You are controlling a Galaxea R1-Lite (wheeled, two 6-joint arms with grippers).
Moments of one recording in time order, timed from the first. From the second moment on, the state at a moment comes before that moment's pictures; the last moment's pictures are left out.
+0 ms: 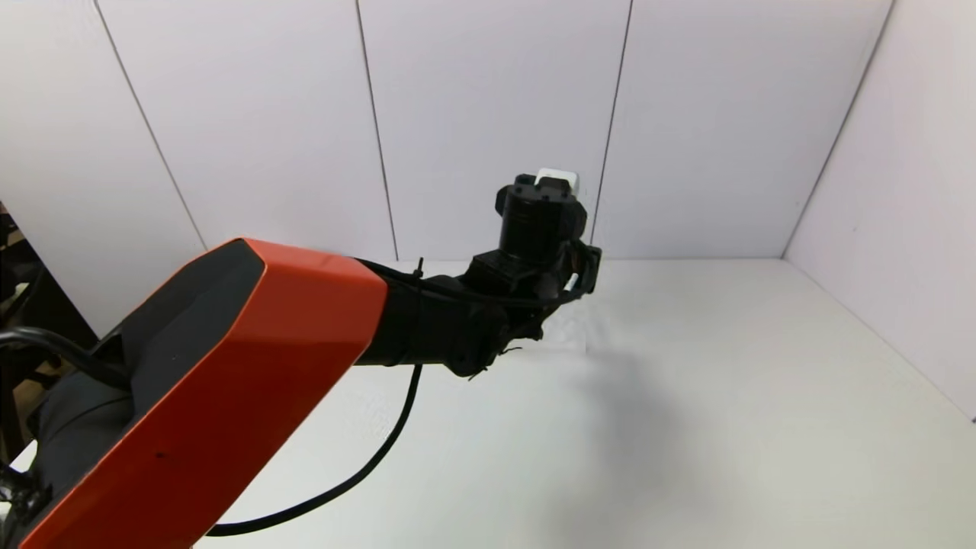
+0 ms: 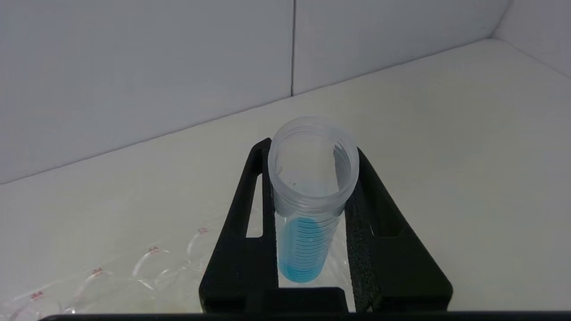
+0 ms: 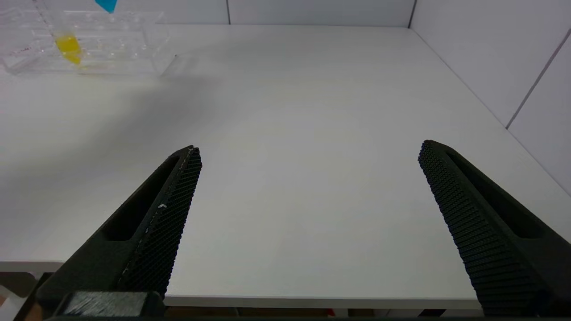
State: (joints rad) left arm -0.81 2.29 -1.72 -0.48 0.34 -0.07; right arm 0.00 0.00 0.00 0.01 0.00 0.00
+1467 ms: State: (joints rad) left arm -0.73 2.02 -1.70 -0.44 0.37 0.02; right arm 0.00 0.00 0.00 0.01 0.00 0.00
